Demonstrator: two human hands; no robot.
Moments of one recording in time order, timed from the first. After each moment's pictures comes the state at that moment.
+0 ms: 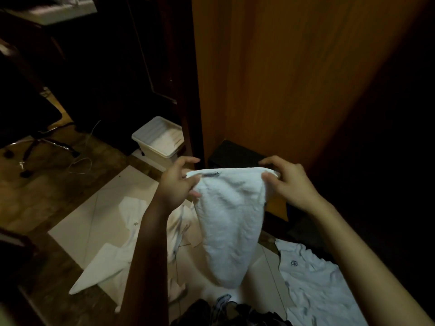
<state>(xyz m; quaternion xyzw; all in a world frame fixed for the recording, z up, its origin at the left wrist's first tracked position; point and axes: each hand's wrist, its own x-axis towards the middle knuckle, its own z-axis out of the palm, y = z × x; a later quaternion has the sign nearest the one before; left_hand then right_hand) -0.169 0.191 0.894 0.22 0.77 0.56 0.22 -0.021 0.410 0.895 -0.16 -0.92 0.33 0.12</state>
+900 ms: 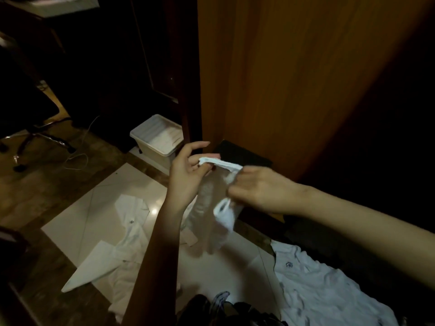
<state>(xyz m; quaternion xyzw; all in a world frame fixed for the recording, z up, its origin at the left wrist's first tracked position) -0.151 0.208 0.906 0.23 0.67 0.69 0.16 -0.050 0.362 0.928 0.30 -0.95 -0.02 0.13</state>
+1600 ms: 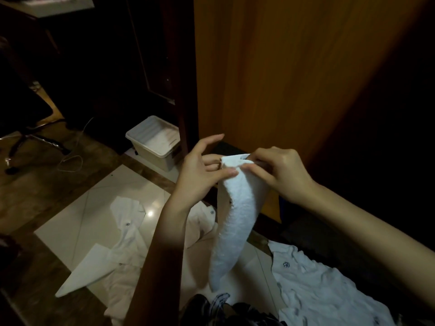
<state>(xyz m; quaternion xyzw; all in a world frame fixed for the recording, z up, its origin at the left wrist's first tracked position) -0.139 0.214 0.928 0.30 0.63 0.67 0.25 -0.037 0.378 0.942 0.04 -0.95 0.17 0.24</state>
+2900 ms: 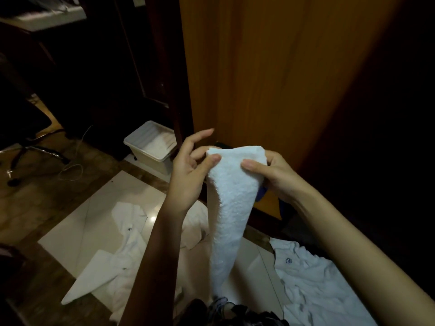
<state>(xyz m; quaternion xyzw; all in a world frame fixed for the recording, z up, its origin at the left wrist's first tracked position) -0.114 0.213 0.935 0.35 0.59 0.71 0.17 -0.015 0.368 0.942 -0.10 -0.68 0.72 0.08</state>
